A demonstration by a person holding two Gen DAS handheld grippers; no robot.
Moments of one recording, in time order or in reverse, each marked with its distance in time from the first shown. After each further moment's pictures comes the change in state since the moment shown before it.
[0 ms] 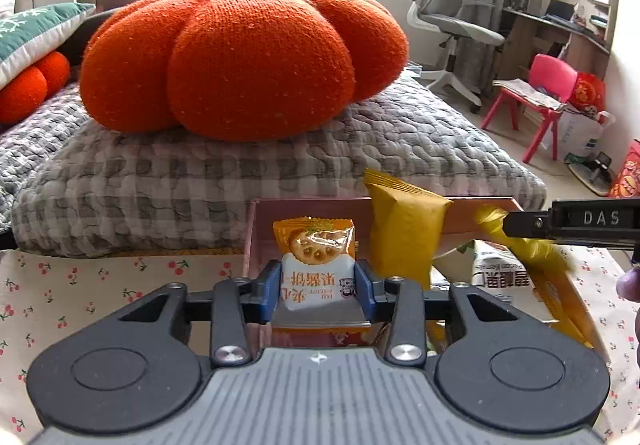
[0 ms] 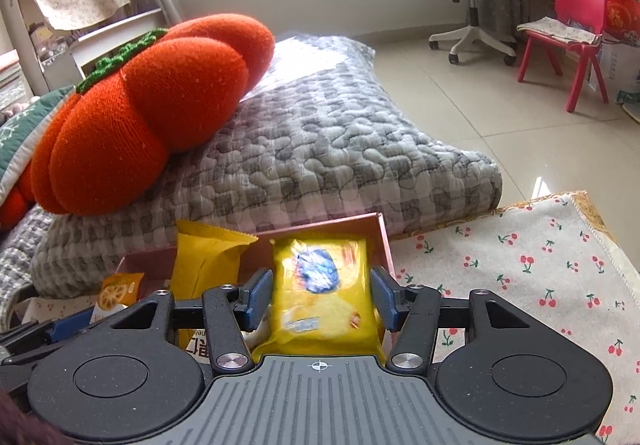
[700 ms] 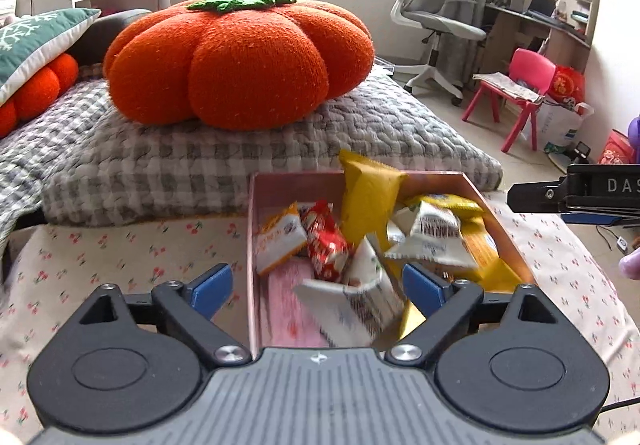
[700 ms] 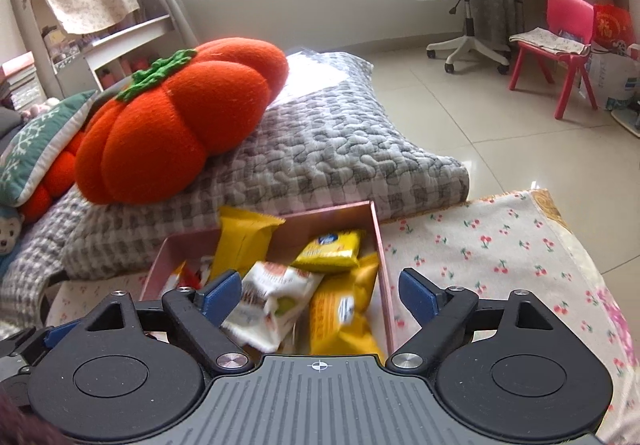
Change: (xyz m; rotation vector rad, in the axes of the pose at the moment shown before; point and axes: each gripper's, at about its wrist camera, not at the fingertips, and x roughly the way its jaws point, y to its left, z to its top) left arm -0.065 -0.004 -0.017 0.015 0.025 -0.022; right arm -0.089 0.015 -0.018 -0.033 -0.002 -0.016
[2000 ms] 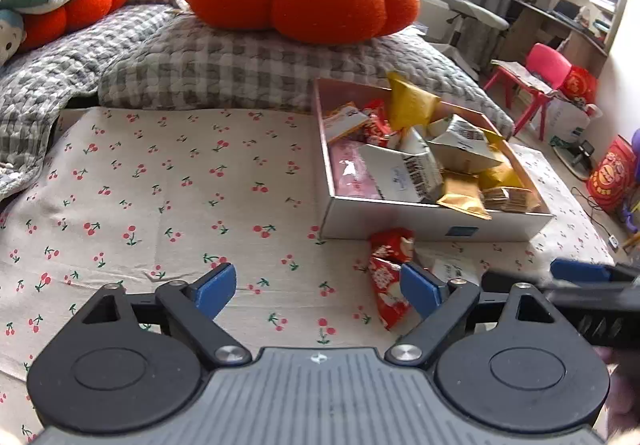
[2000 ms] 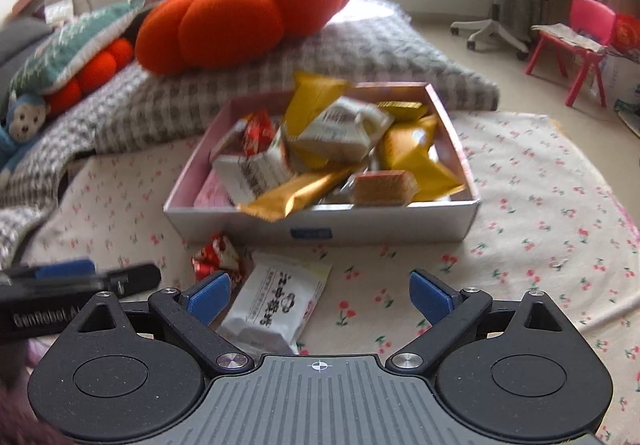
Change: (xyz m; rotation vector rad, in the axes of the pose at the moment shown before) left arm -0.030 0.041 -0.072 -0.135 0.092 -0.007; right arm -0.015 0.068 -0.122 -0.151 0.117 -0.014
